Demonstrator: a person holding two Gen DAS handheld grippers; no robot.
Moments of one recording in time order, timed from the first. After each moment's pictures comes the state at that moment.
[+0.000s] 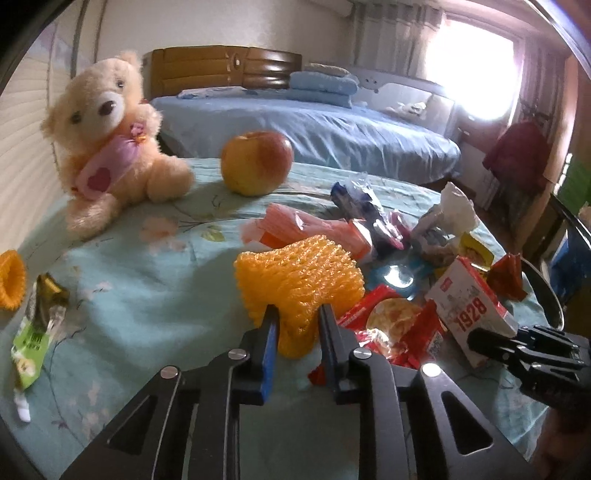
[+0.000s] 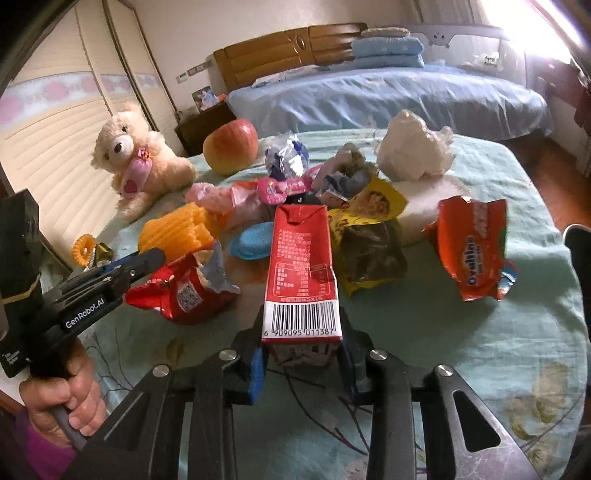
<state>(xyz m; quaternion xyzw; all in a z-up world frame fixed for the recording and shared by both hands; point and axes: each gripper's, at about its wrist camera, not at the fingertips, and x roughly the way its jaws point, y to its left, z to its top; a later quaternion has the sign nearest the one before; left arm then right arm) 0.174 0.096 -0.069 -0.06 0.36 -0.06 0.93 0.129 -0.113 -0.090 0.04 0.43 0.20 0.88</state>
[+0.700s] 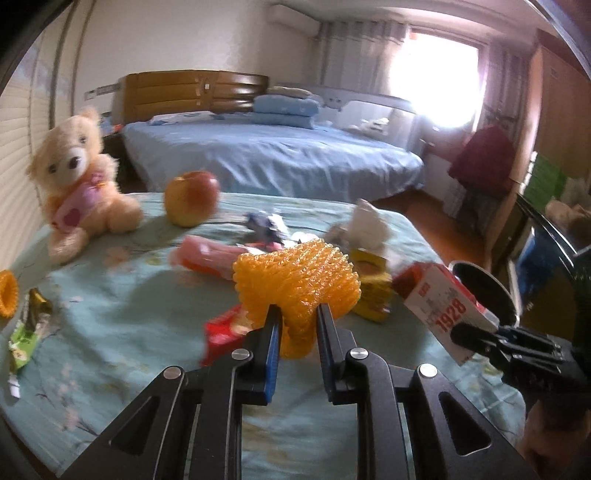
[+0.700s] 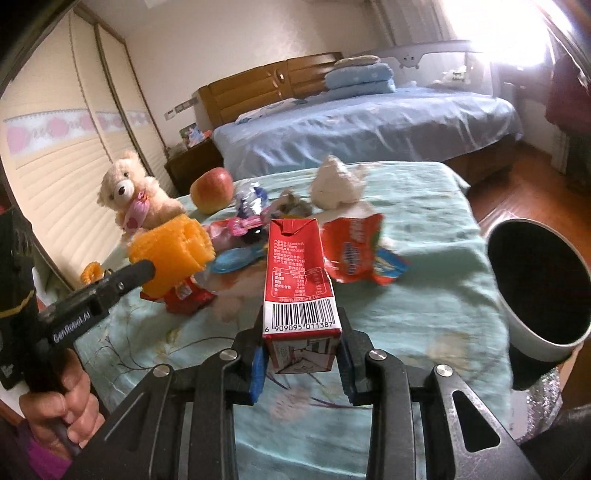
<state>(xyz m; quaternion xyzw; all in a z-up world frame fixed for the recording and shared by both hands) 0.107 0.027 -0.025 -0.05 0.32 -0.12 0.94 0.086 -0.187 -0.054 0.07 0.38 0.17 0.91</state>
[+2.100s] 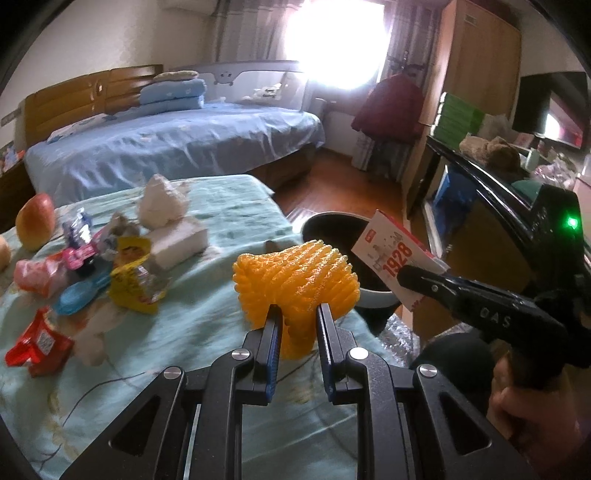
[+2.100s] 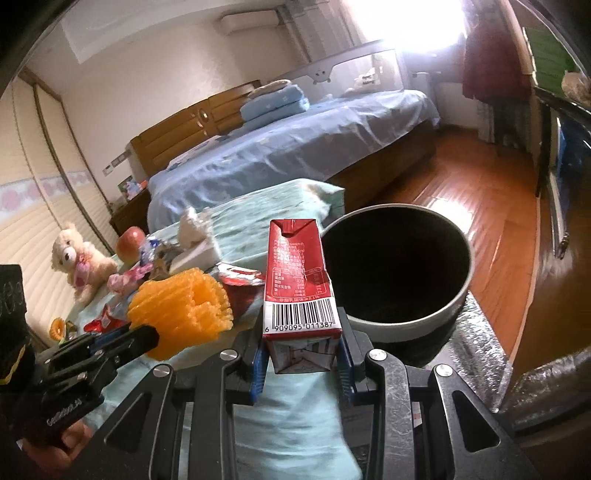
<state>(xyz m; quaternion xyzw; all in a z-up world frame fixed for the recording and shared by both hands) 0.120 -0.138 -0.027 0.01 0.35 -0.27 0.90 0.058 -0.340 -0.054 0.14 0.35 0.04 0.92</state>
